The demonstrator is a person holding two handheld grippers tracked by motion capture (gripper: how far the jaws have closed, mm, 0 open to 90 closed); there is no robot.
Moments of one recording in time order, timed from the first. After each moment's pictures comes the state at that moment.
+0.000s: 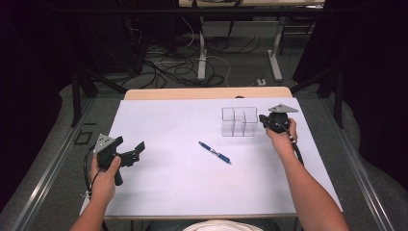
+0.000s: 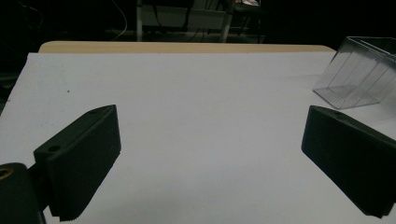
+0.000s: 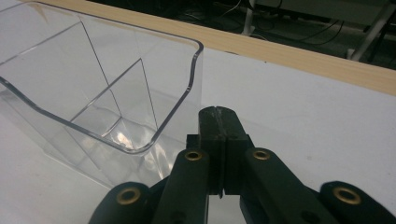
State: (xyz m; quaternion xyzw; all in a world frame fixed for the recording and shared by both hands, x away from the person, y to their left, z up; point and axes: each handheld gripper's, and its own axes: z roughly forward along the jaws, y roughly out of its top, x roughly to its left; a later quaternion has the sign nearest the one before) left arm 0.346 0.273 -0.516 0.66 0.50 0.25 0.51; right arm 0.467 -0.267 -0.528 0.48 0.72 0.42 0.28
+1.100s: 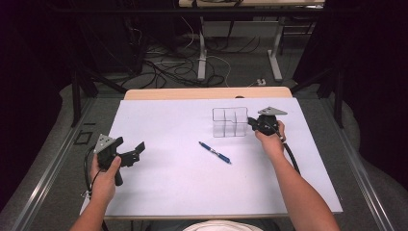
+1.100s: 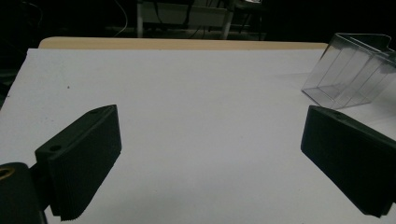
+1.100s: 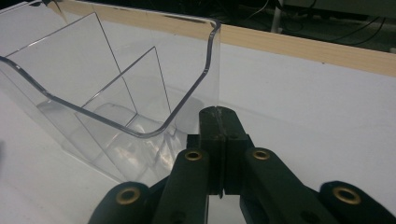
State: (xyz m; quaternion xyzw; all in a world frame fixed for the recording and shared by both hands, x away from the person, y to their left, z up) left arm 0.347 0.273 -0.518 0.66 0.50 0.24 0.50; right arm 0.470 -0.232 -0.541 0.46 0.72 0.46 0.24
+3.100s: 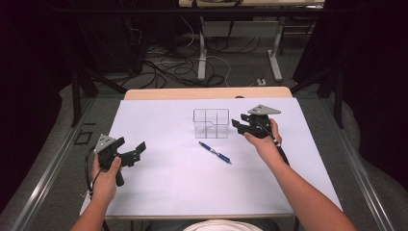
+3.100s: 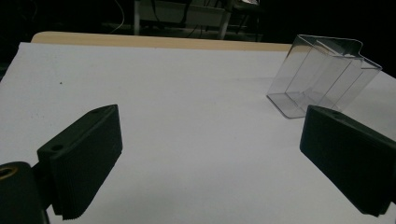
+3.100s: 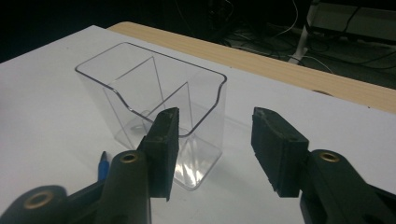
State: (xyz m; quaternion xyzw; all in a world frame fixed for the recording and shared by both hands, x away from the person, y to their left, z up) left arm 0.347 0.270 -0.517 0.66 0.51 0.23 0.51; right arm 0.430 -0.193 -0.489 0.42 0.73 0.48 0.23
